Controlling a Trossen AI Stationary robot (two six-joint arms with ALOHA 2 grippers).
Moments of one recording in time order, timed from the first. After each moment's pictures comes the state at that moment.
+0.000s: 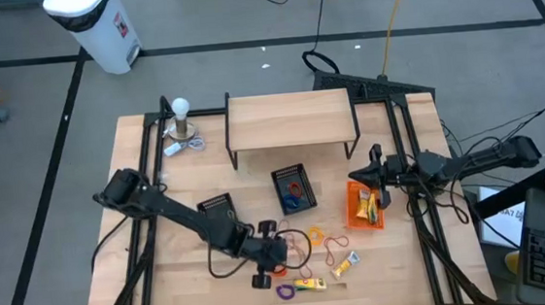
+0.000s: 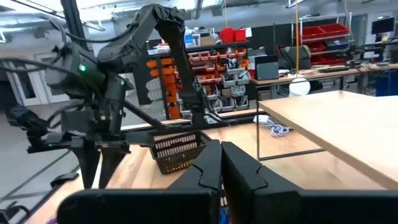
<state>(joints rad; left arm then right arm) -0.45 1.90 1.30 -0.31 -0.07 -0.26 0.14 0.34 0.02 0.45 0.18 0.12</state>
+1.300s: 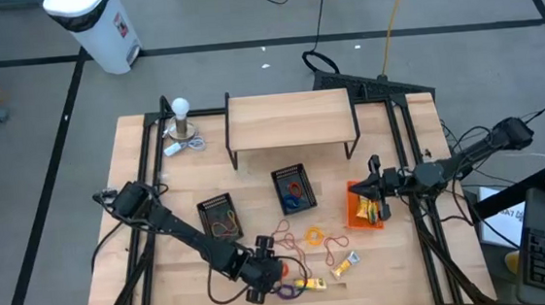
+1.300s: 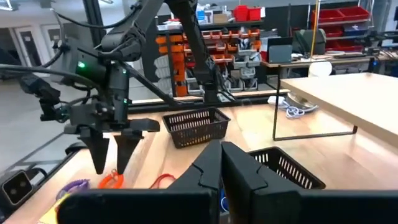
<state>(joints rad) -0.55 2.01 1.30 -0.30 -0.21 -0.22 0.38 0.46 0.02 0.48 0.38 0.09</state>
